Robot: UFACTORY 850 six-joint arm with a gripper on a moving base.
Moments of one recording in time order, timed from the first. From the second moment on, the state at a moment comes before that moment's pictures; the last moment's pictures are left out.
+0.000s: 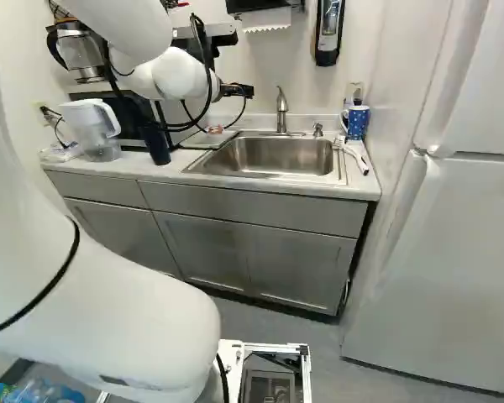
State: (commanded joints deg) arm -0.5 11.9 -47.9 0.0 16.7 0.0
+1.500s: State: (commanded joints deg) arm -0.5 11.9 -47.9 0.0 16.7 0.0
